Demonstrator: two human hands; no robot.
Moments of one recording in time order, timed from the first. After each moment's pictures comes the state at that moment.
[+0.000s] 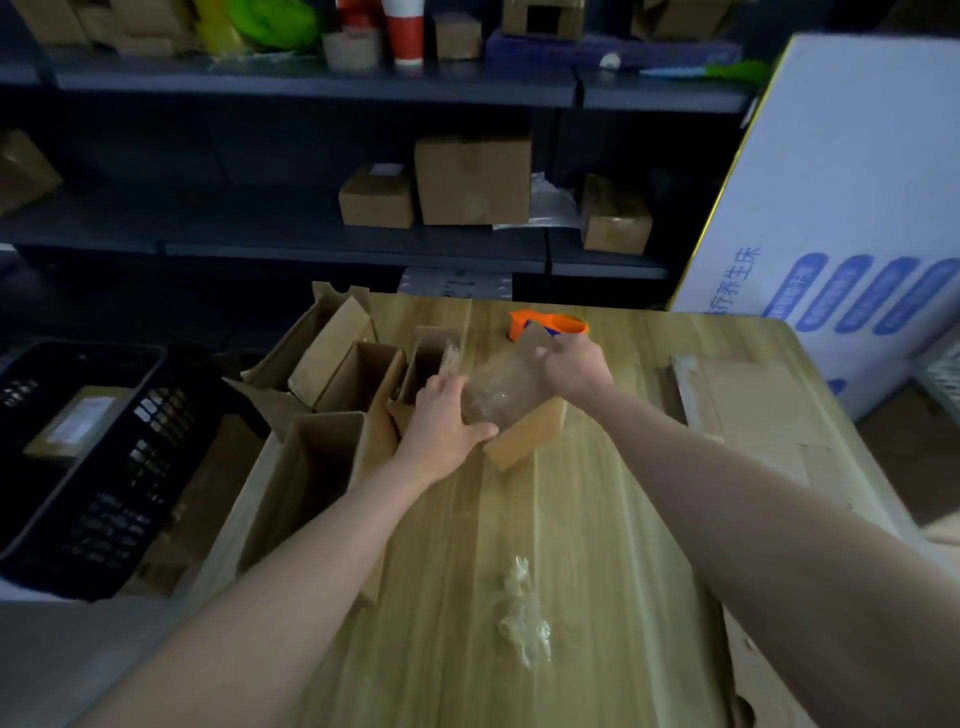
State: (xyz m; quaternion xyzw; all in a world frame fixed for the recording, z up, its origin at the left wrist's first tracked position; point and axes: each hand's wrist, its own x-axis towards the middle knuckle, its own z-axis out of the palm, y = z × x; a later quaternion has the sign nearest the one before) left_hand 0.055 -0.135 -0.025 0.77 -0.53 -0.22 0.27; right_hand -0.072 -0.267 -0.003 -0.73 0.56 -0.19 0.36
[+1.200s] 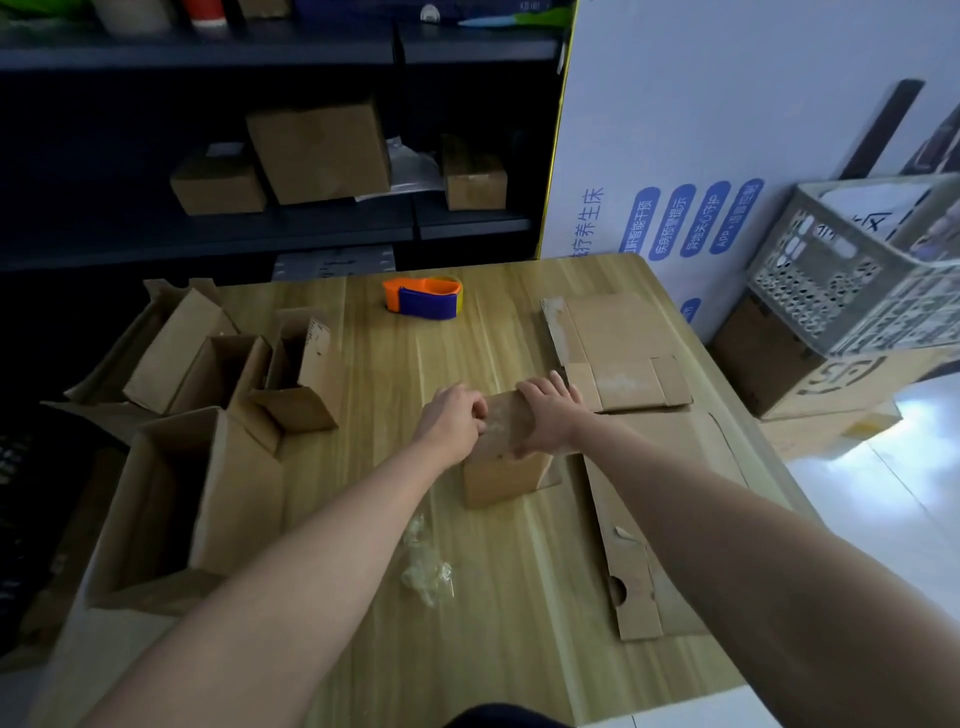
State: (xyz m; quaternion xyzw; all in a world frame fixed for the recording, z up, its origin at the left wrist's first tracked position) left_hand -0.083 -0.183 -0.080 0.71 -0.63 -0.25 0.18; right_hand -0.241 -0.230 -0.073 -0.81 0.53 0.10 0.22
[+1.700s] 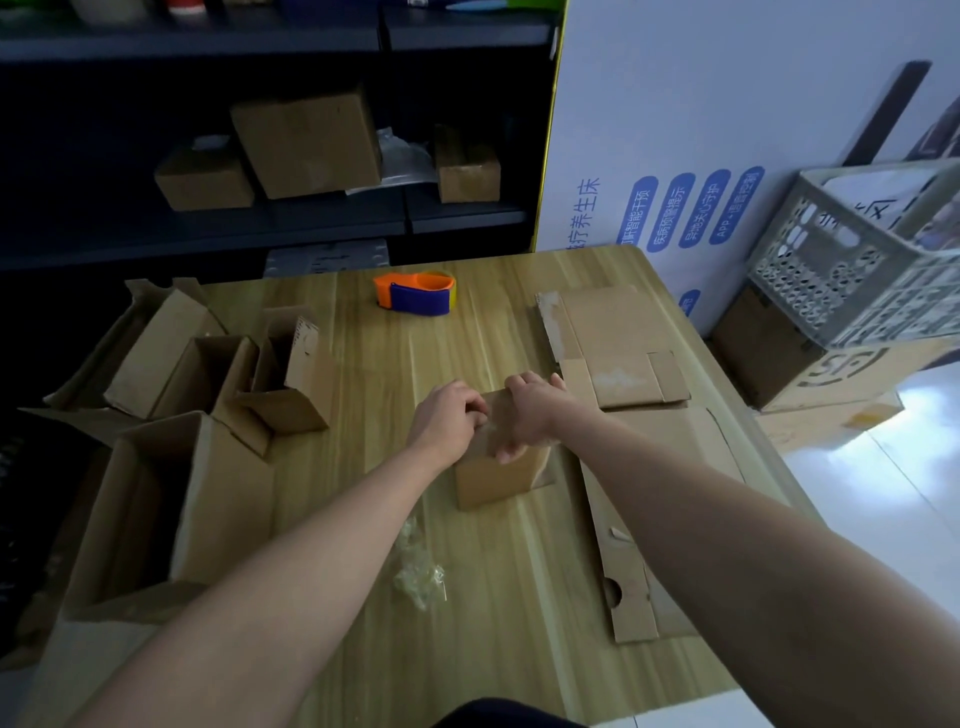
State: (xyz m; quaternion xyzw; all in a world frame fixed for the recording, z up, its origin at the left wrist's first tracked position) left_hand -0.088 -0.190 -0.090 0.70 -0.62 -0.26 0.24; right_hand -0.228 -0.241 -0.064 -0.82 0.52 0.16 0.18
